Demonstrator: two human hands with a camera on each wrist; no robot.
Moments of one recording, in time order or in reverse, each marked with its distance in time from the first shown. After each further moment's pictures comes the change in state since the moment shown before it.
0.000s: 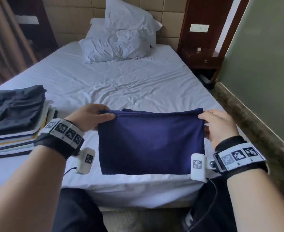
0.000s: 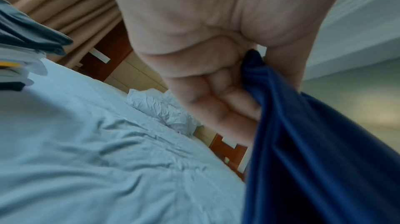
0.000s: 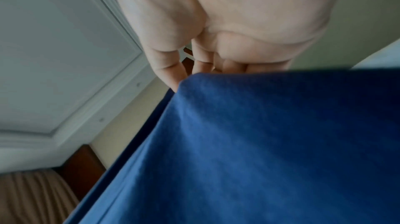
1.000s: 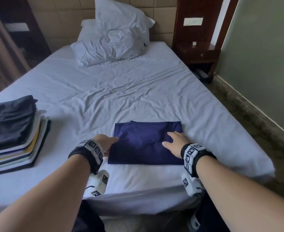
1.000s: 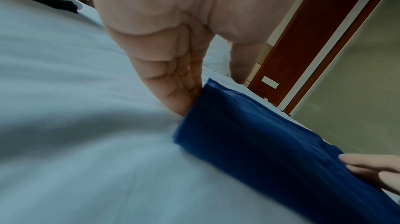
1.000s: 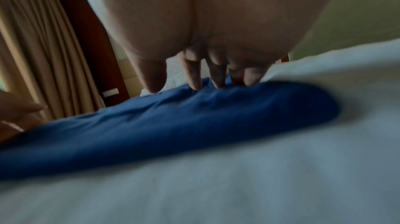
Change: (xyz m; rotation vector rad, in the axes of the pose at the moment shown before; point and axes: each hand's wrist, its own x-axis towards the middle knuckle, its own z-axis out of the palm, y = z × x) left_hand 0.076 -0.103 0.048 0.113 0.271 -0.541; right_hand 0.054 0.115 0.057 -1.209 -0.441 -0.038
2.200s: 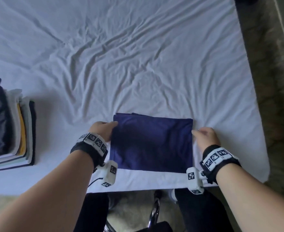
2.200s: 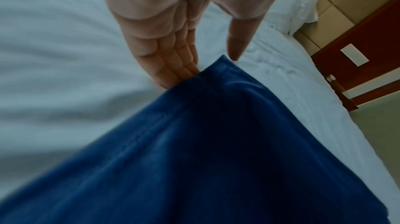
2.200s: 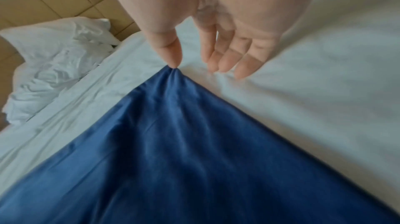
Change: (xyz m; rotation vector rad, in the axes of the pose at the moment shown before) left_hand 0.073 0.035 -0.011 -0.092 -0.028 -0.452; right_hand 0.073 0.024 -0.062 0.586 -0.010 0.752
